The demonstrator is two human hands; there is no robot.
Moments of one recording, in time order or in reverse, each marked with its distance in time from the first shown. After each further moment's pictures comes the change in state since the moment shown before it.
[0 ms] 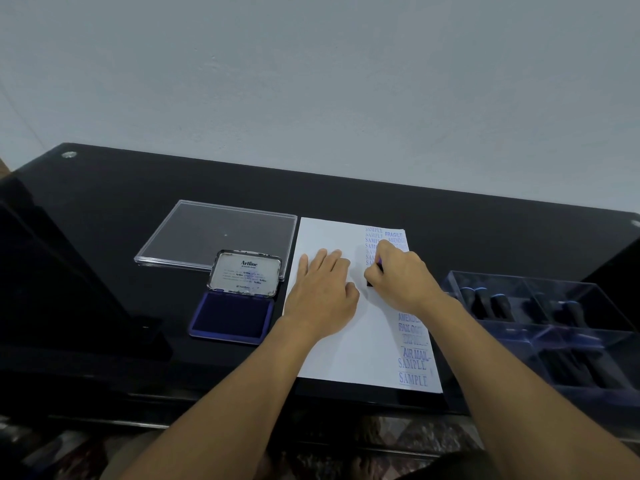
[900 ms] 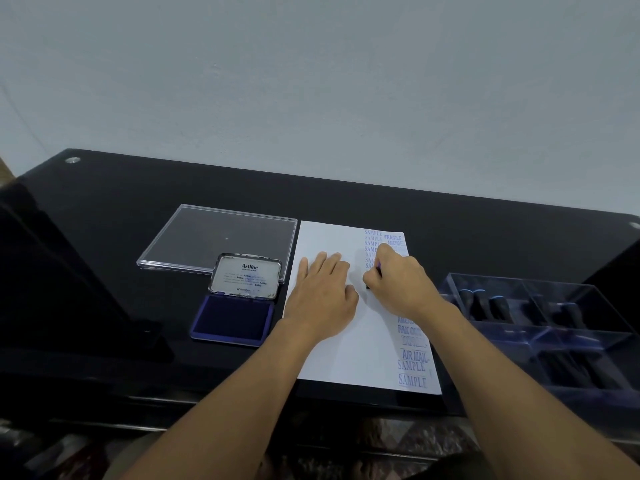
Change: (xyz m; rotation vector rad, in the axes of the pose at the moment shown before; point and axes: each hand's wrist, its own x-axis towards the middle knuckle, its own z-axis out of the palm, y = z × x) left_hand 0.001 -0.003 0.003 0.013 -0.006 0.003; right_hand -0.004 -0.001 0.003 -0.010 0.026 0.008
